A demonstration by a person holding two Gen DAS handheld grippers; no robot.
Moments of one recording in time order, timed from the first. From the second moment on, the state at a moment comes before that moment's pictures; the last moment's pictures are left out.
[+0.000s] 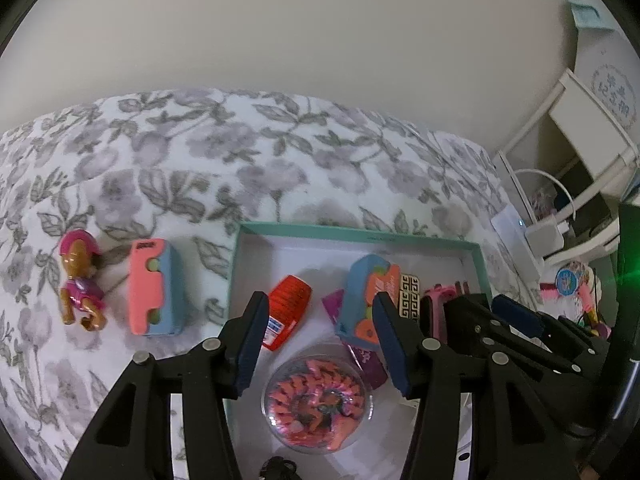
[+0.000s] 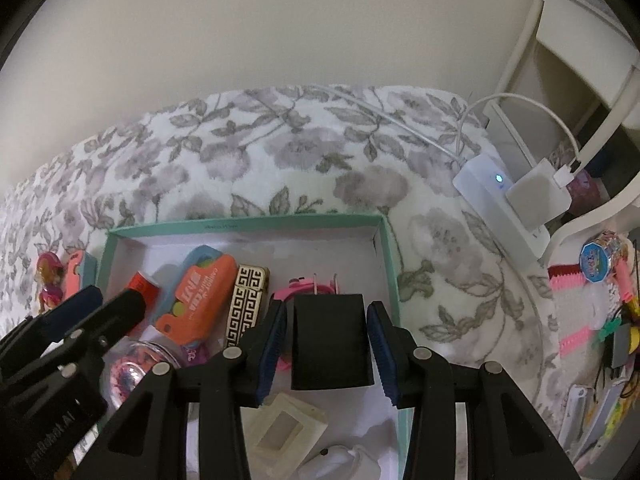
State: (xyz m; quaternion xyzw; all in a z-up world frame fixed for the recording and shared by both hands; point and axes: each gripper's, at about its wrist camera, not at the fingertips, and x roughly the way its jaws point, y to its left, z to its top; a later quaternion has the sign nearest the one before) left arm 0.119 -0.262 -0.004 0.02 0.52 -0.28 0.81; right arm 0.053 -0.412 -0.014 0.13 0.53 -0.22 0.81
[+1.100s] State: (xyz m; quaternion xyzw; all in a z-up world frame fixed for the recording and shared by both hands) left arm 0.163 -0.186 -0.013 0.02 0.52 -0.11 0.85; right arm 0.060 -0.399 0.004 0.14 0.47 -0.20 0.85
